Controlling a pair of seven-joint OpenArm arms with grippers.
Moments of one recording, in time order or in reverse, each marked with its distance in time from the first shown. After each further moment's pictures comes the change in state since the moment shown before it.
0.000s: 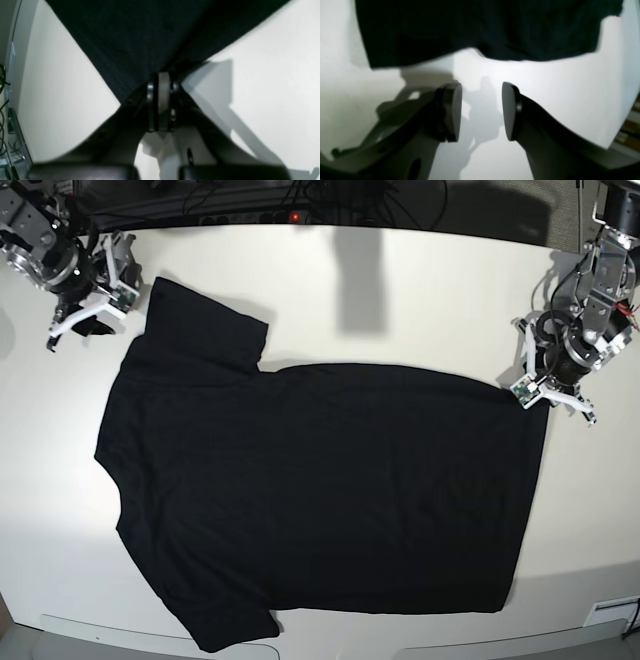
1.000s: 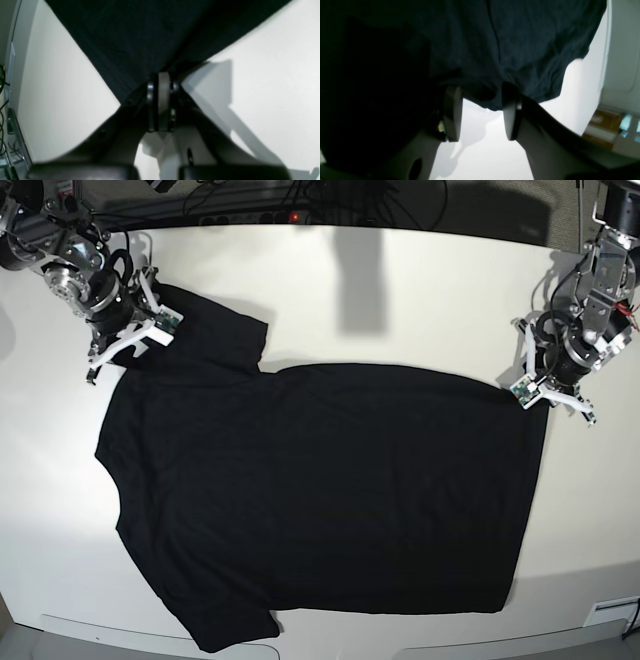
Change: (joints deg) left arm 0.0 0.0 0.0 0.0 0.0 0.0 0.0; right arm 27.0 -3.5 -33.0 -4.7 -5.1 -1.4 -6.0
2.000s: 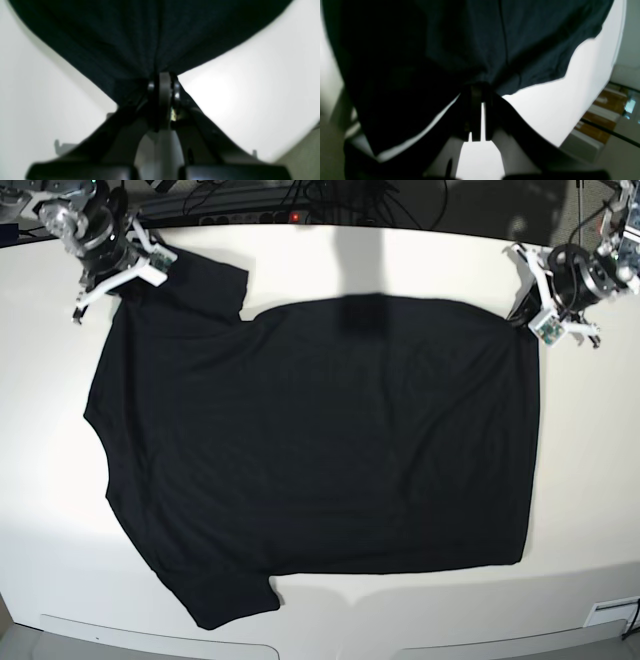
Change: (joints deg) left arm 20.7 -6.5 -6.7 16.7 -30.2 -4.8 8.9; right arm -15.0 8.0 -0.7 14.0 -6.0 -22.7 -16.1
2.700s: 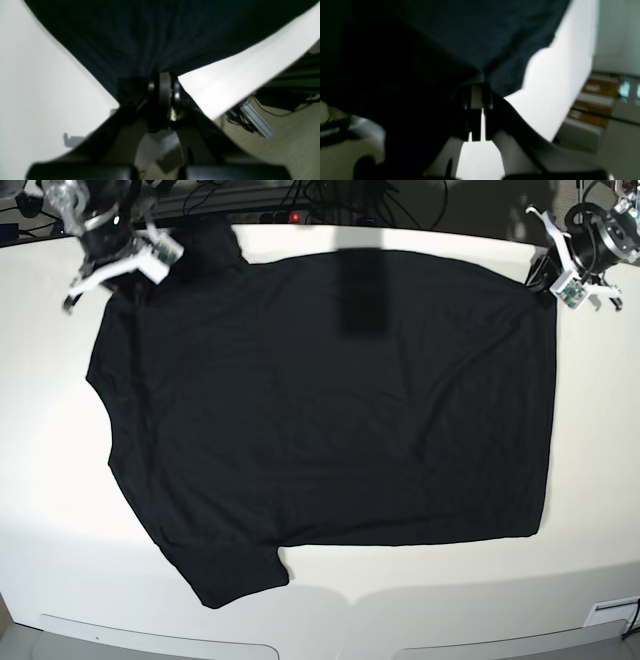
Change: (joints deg) left arm 10.8 4.9 -14.9 7.7 0.9 -1.0 -1.4; right arm -9.5 0.2 10.5 10.6 -3.8 -6.8 -4.5
